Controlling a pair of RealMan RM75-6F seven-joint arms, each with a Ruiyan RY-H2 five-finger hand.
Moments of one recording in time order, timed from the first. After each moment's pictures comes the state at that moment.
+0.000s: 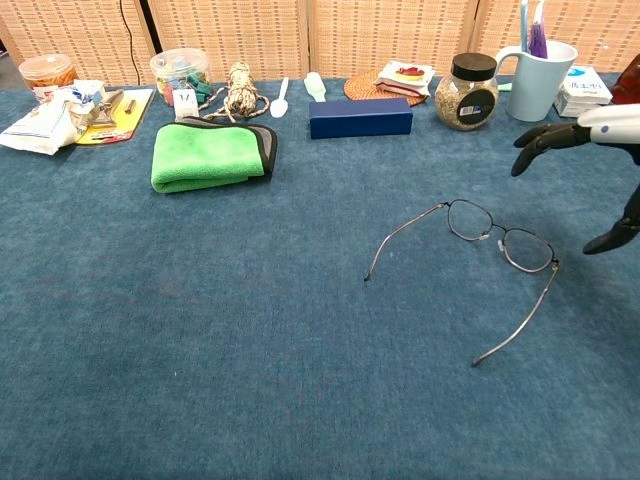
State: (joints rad) left arm -0.02 -1.10 -0.09 -1.85 1.40 1.57 0.26; right arm 0.69 -1.14 0.02 -1.73 -1.15 0.86 -0.10
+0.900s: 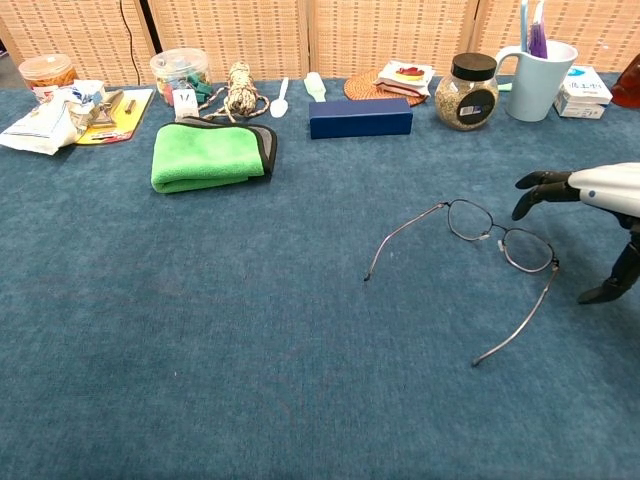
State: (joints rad) left arm -0.02 -1.09 -0.09 -1.83 1.40 1.58 0.22; right arm 0.60 -1.32 0.00 -1.69 -1.09 0.98 -0.36
